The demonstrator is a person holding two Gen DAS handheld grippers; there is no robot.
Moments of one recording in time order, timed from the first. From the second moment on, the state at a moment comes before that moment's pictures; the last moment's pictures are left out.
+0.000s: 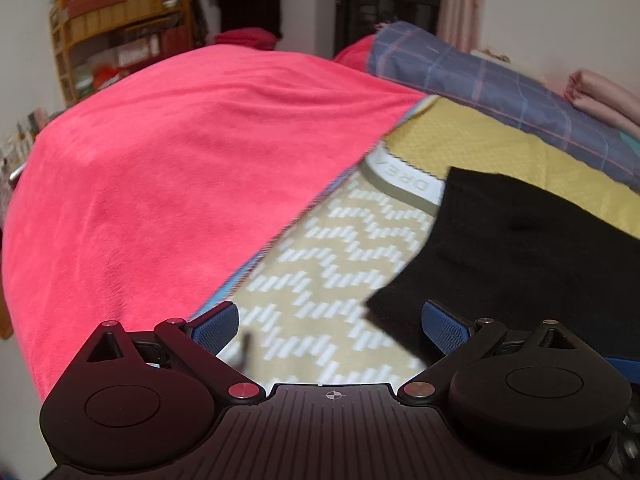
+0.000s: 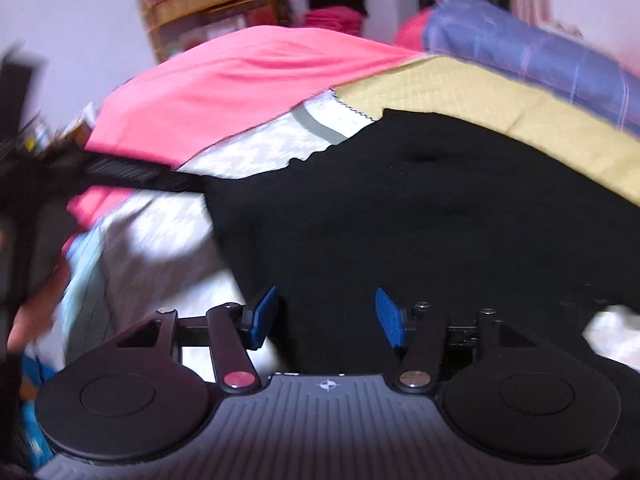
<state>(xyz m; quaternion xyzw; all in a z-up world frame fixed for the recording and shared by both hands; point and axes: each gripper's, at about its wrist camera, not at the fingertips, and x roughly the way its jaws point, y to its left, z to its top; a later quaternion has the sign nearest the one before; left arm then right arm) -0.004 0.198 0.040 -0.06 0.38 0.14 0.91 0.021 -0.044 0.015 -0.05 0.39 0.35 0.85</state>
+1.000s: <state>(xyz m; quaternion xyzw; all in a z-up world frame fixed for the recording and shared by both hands) 0.027 0.115 0.029 0.02 0.42 0.11 0.90 -0.105 -0.231 0.026 -0.03 0.43 0.15 0.89</state>
